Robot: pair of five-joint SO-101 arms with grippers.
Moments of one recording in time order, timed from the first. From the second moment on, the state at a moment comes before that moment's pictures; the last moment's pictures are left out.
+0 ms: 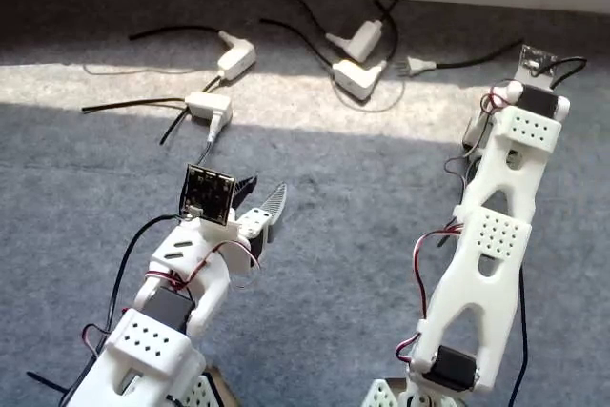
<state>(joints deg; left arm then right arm) 17.6 -70.6 89.5 13.1 10.8 16.2 76.7 -94.5 98.0 0.9</state>
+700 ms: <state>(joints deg) 15.9 -71.2 89.6 13.1 10.9 -1.0 62.9 -94.5 98.9 -23.3</state>
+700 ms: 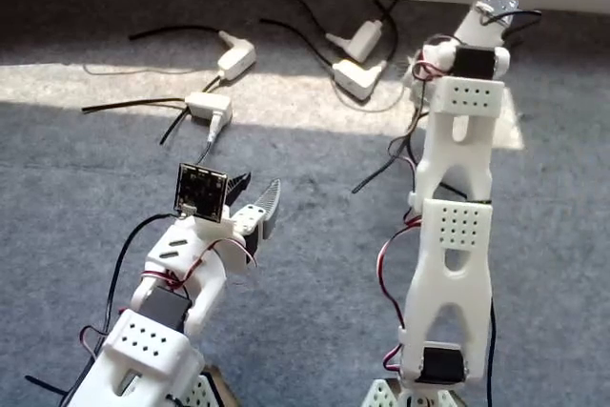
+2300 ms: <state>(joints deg) -39.4 -71.4 42.0 75.6 -4.5 -29.5 -0.5 27.7 52.4 -53.7</state>
